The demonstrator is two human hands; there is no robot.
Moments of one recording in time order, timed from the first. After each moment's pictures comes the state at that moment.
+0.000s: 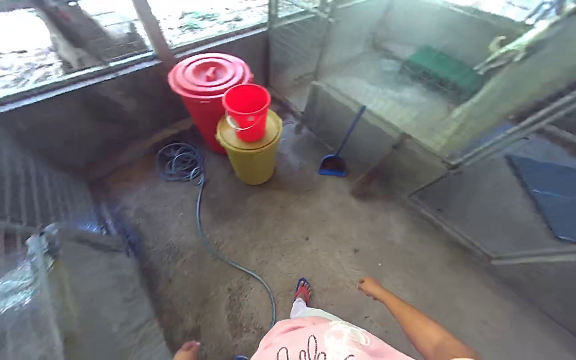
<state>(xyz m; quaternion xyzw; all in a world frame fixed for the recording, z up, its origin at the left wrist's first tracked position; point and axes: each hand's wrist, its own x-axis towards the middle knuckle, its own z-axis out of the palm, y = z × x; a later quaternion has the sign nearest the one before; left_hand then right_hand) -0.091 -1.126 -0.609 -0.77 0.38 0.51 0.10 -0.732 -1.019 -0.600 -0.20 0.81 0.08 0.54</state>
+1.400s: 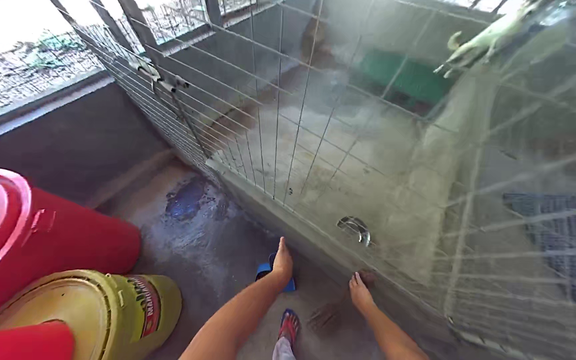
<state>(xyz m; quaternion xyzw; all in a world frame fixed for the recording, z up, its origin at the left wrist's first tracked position) -1.415 -1.803 -0.609 -0.13 0.88 0.06 0.46 -1.562 -1.566 -0.721 -0.48 0.65 0.45 0.37</state>
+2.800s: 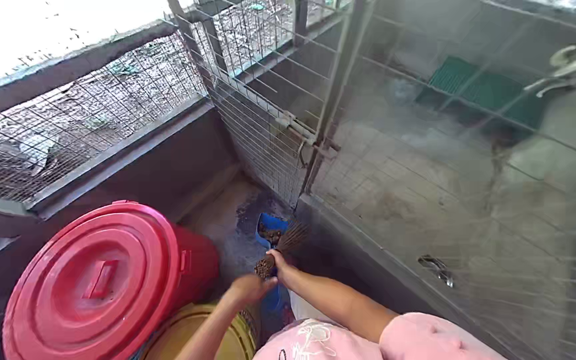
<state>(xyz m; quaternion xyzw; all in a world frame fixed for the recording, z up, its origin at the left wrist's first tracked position) -1.045 -2.290 -0.424 -0.43 0.68 0.47 0.37 -1.151 -2.241 -0.563 0.12 0.57 -0.43 0.69</state>
